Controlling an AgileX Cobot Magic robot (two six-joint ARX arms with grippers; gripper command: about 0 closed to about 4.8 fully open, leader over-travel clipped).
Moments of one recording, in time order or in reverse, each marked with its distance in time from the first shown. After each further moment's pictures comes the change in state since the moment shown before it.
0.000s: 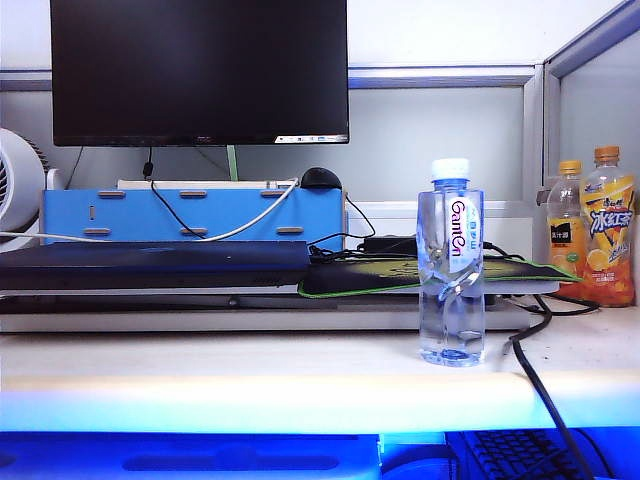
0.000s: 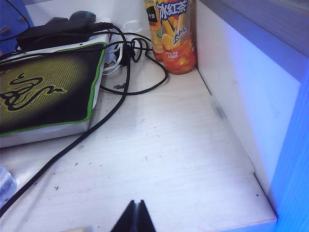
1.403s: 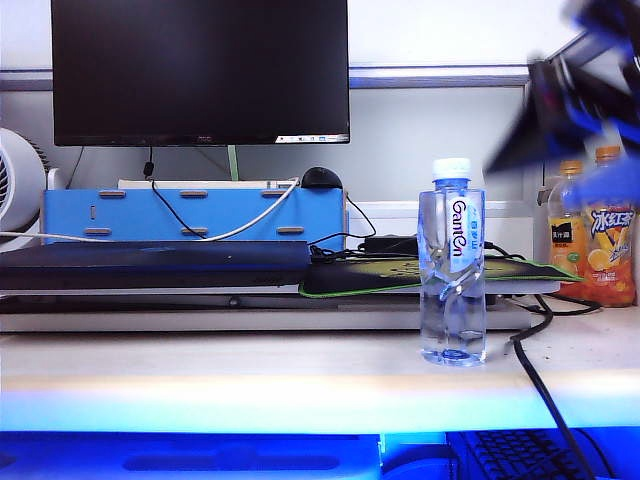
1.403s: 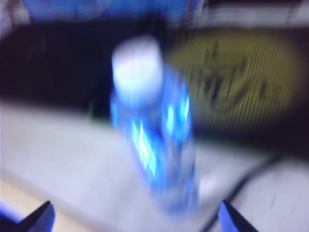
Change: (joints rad) left arm 0.000 0.000 0.000 0.000 0.000 0.000; right arm 0.586 0.827 0.315 0.426 0.017 0.031
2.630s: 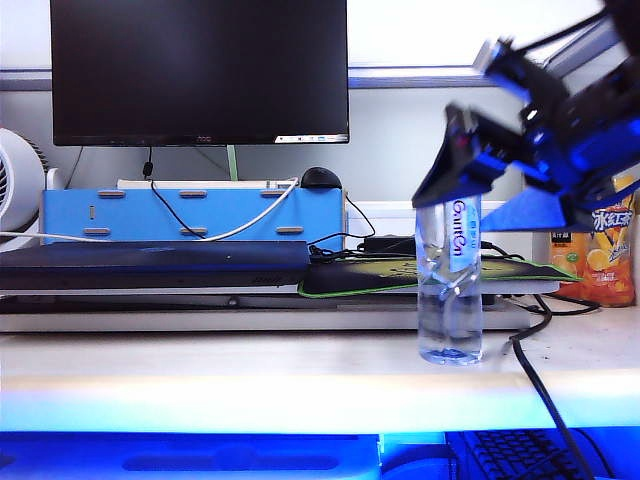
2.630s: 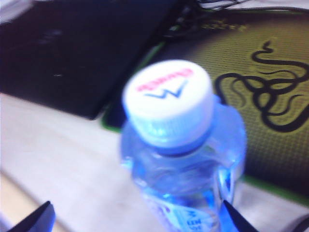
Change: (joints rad) left arm 0.000 0.000 0.000 0.000 0.000 0.000; right arm 0.001 0.434 0.163 0.180 -0.119 -0.031
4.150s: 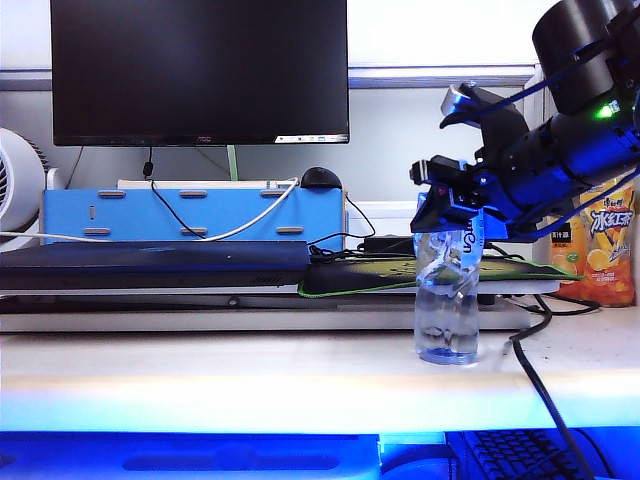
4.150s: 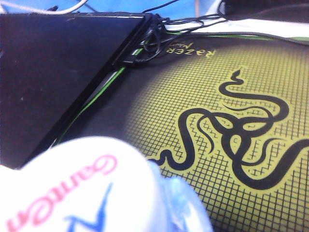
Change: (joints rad) left arm 0.000 0.000 0.000 0.000 0.000 0.000; right arm -0.006 0.261 0.123 0.189 0.089 -0.003
